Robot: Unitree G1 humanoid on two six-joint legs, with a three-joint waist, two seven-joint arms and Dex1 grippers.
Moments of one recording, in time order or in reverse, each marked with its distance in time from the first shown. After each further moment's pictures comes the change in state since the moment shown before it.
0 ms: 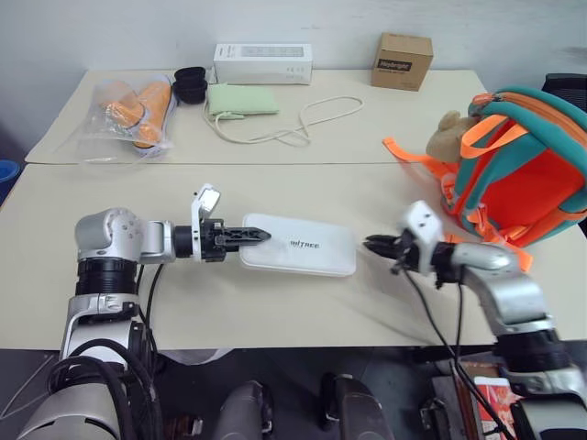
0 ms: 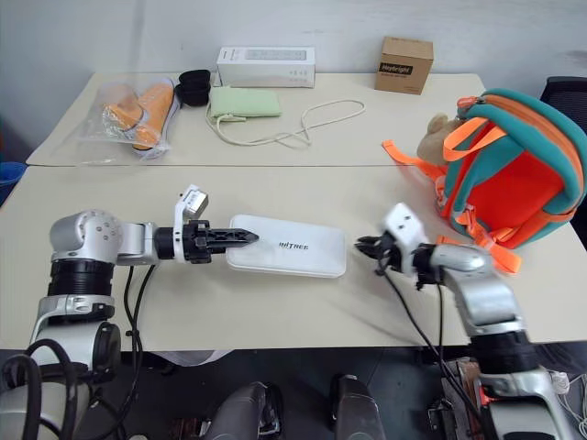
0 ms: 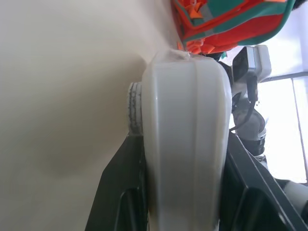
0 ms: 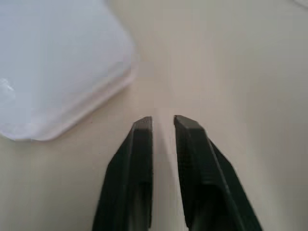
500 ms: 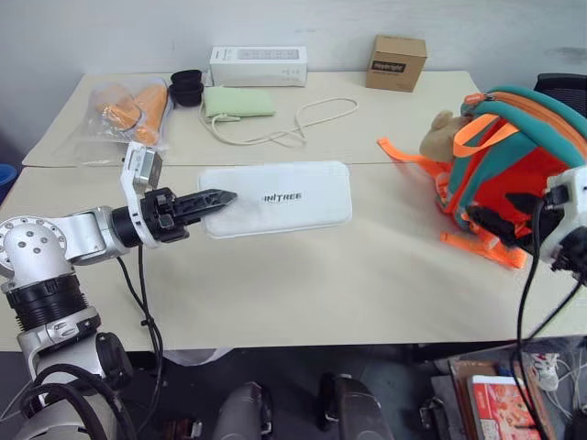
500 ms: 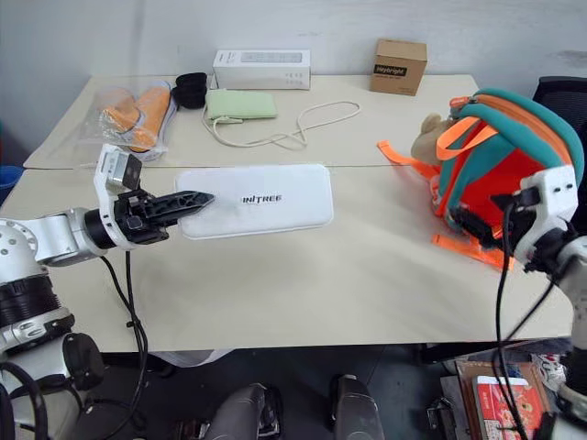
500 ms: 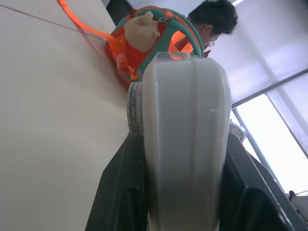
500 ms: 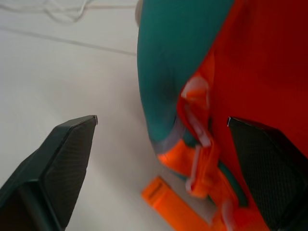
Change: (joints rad) left arm 0.073 0.019 0.307 -0.264 -0.378 0.026 0.292; right arm -0.053 -0.009 -0.336 0.031 0.136 0.191 -0.232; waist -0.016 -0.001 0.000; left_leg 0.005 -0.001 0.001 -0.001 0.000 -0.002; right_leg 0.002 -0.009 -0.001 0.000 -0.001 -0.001
